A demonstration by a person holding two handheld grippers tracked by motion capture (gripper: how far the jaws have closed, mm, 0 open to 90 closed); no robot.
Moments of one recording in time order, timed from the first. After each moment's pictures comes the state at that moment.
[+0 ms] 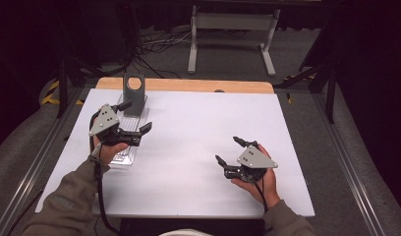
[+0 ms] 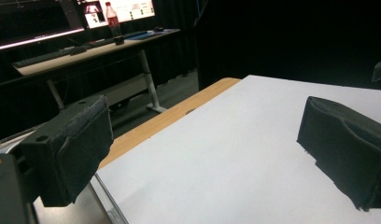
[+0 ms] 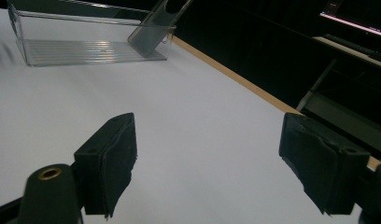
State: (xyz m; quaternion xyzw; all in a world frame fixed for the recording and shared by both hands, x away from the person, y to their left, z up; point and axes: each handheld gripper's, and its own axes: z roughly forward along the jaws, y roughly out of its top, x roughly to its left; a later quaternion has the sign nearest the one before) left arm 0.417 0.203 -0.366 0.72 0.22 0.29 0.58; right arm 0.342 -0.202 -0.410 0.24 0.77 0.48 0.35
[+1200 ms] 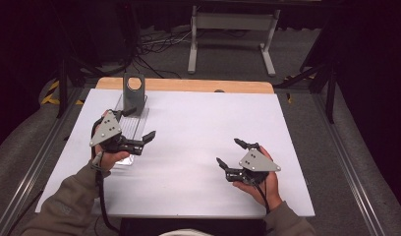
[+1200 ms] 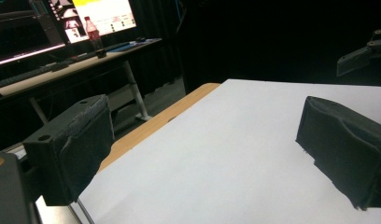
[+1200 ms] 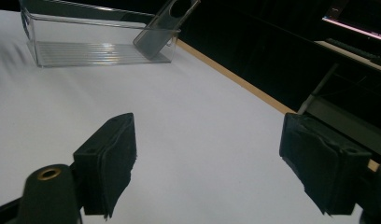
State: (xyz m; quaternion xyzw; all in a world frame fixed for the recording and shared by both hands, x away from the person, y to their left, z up) left arm 0.395 0.194 -0.365 0.73 0.17 0.29 0.59; right arm 0.334 -0.205 -0.407 0.23 0.77 0.48 0.36
